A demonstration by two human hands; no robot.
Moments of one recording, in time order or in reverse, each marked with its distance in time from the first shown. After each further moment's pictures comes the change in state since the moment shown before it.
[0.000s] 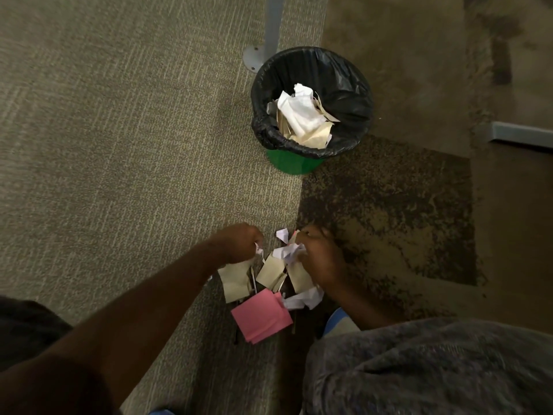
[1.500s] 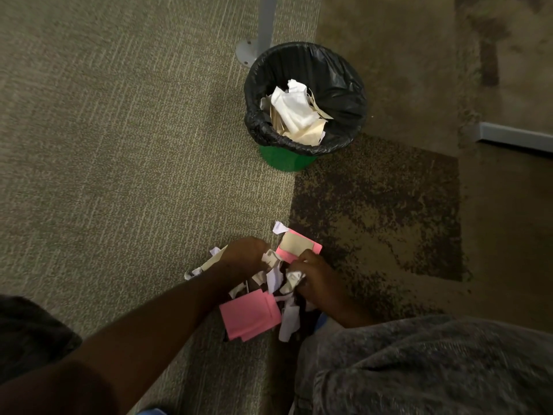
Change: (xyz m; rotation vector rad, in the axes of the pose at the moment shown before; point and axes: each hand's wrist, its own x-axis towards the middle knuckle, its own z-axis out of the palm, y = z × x) left_hand 0.006 0.028 0.049 0.110 0.059 -0.059; right_hand -0.050 0.015 0.018 0.313 -0.080 -0.127
